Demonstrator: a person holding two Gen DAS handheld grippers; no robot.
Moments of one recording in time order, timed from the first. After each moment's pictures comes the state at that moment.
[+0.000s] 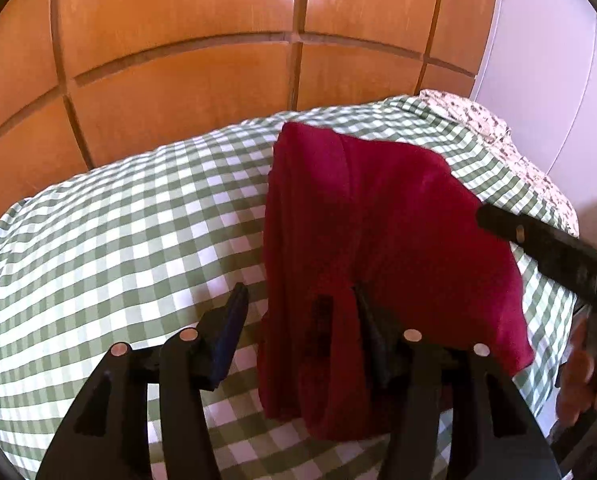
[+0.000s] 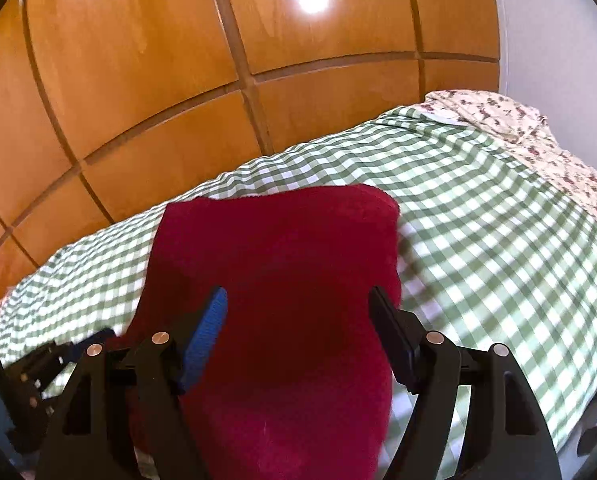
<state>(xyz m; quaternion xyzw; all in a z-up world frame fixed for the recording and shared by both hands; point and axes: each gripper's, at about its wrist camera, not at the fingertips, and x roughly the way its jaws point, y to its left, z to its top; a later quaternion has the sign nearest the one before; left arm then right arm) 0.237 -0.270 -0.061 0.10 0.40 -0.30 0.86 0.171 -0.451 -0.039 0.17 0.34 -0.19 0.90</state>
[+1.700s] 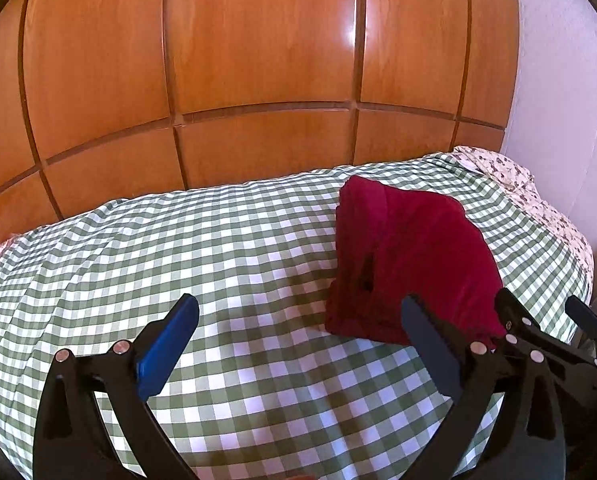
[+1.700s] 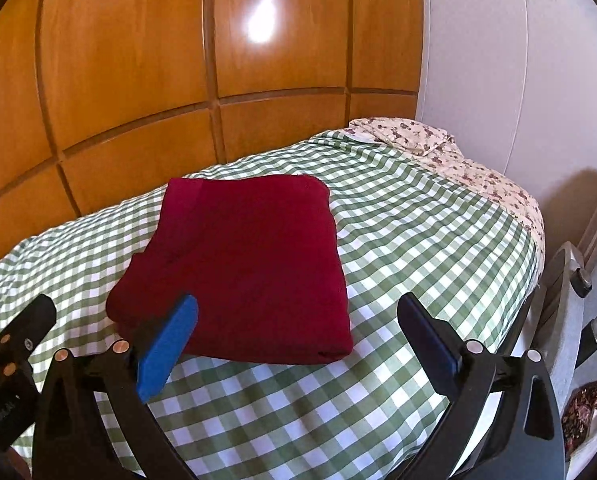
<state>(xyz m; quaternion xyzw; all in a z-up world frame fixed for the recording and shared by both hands) 0.158 -0.185 -0.001 0.07 0.32 -0.21 0.92 0.091 -0.347 -0.020 0.11 0.31 -0.34 0.88</state>
